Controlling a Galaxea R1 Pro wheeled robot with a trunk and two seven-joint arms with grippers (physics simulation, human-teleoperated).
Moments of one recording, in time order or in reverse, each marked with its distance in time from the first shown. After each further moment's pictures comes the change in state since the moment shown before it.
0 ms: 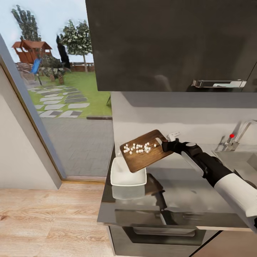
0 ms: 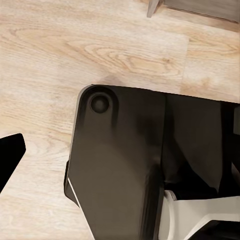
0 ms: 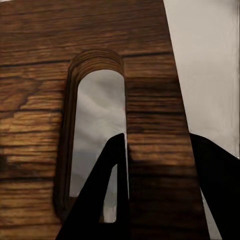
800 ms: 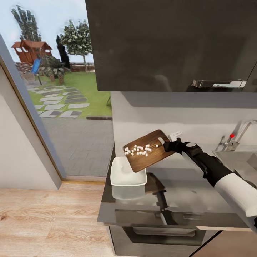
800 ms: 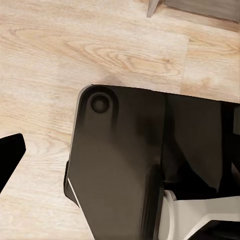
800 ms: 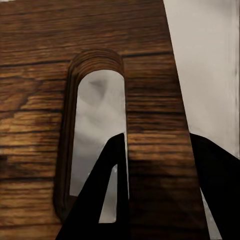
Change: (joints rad) left arm 0.000 0.000 0.000 0.000 0.000 0.000 0.000; right arm -0.001 -0.002 -0.001 0.012 0.046 0.000 -0.037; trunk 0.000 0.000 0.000
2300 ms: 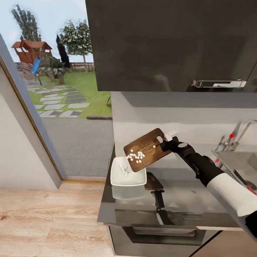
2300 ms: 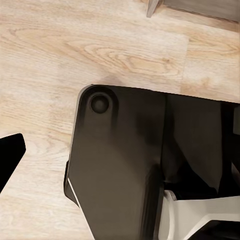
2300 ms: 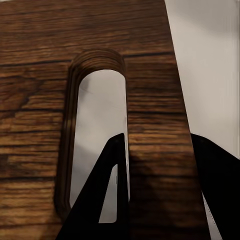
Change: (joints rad) left arm 0.000 0.000 0.000 0.000 0.000 0.000 0.000; right arm 0.000 0.065 0.001 0.000 0.135 0.029 -0.102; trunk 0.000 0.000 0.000
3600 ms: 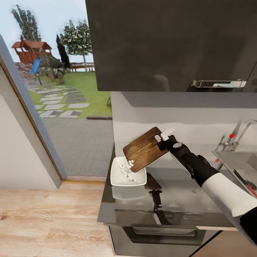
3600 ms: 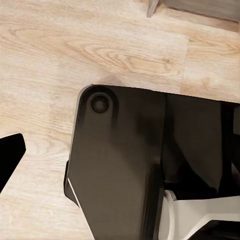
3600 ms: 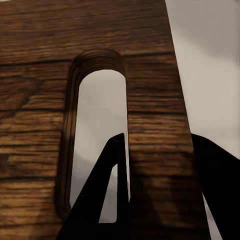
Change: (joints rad) left arm 0.000 0.000 0.000 0.000 0.000 0.000 0.000; right arm 0.001 0.044 -0.006 -0.011 0.119 0.024 -0.021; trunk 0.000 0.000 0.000
